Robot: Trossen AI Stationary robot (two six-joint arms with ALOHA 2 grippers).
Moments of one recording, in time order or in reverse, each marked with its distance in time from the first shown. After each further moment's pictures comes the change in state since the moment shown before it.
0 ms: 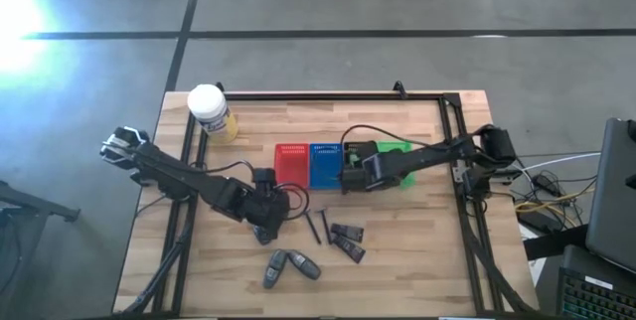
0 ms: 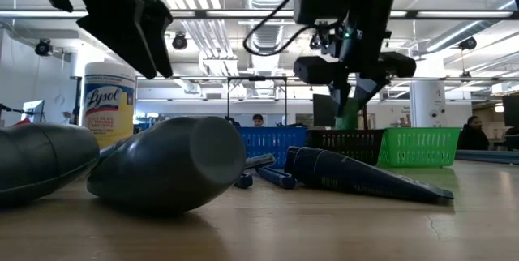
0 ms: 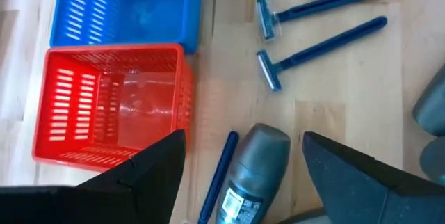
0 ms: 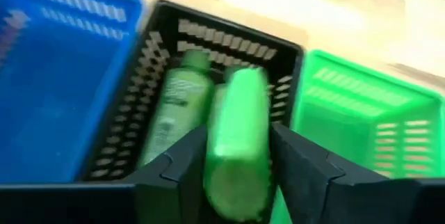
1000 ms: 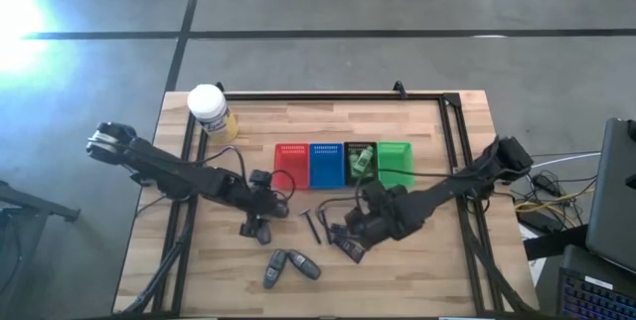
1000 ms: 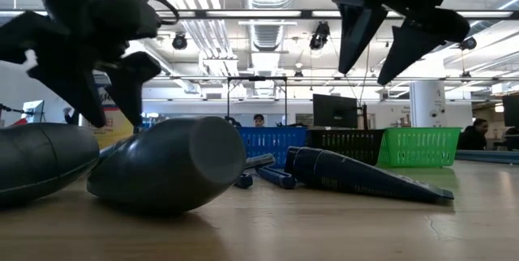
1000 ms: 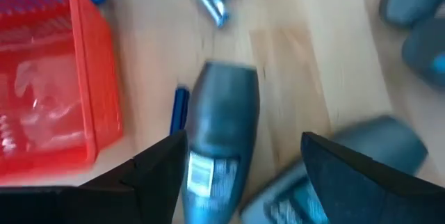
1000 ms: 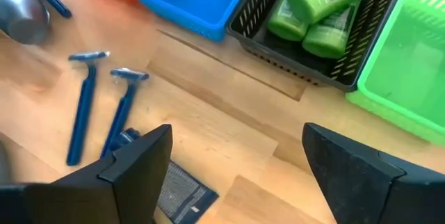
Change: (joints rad) left arm 0.102 -0.153 -0.362 0.315 0.323 0.260; right arm 0.362 -0.063 0.054 0.000 -0.077 0.173
